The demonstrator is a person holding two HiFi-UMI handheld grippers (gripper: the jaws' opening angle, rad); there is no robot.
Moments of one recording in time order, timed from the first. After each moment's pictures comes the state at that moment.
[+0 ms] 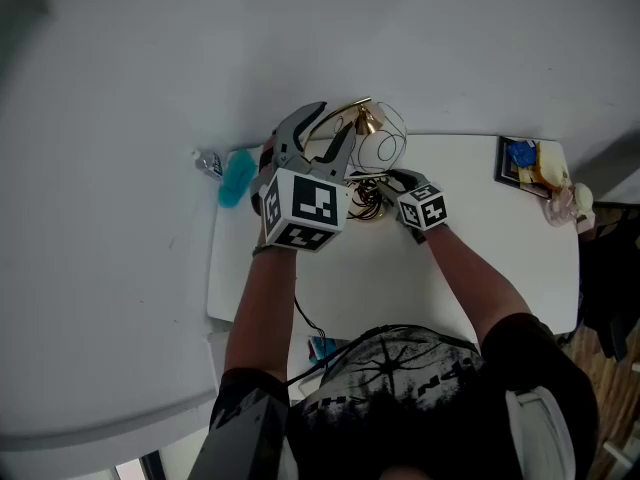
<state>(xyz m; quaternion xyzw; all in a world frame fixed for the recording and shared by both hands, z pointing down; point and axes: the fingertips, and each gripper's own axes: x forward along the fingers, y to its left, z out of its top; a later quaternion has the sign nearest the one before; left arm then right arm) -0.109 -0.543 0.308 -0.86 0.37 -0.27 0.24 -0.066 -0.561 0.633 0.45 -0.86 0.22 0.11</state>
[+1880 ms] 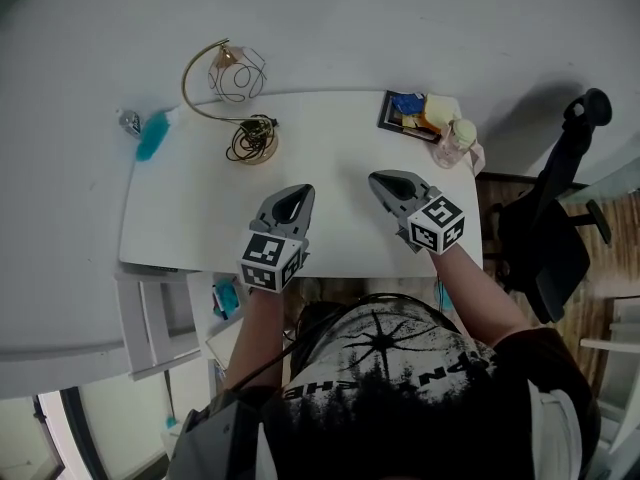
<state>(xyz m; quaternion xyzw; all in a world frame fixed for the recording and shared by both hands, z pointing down) 0.022 -0.266 0.467 -0.93 0.35 -0.12 -0.06 0.141 -0.271 0.493 0.40 -0.91 0.10 0.04</state>
